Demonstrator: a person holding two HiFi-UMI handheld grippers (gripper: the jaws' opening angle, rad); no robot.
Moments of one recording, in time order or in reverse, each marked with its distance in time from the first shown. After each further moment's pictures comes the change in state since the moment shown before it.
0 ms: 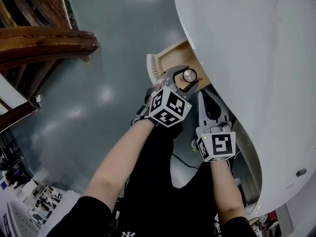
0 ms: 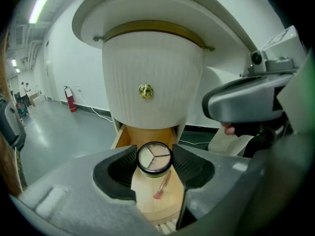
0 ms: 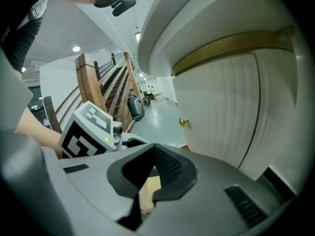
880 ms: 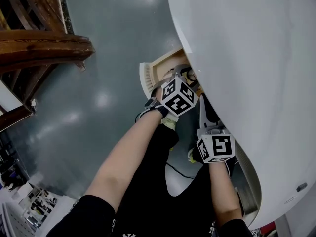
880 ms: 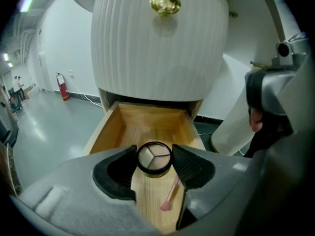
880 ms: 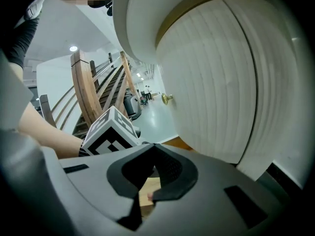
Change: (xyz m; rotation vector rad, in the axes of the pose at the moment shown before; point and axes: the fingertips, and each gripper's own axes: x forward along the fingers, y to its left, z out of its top) left arm 0.103 0.017 -0.044 -0.015 0.118 -0.048; right arm 0.037 -0.043 -0.049 0.019 -0.005 -0.028
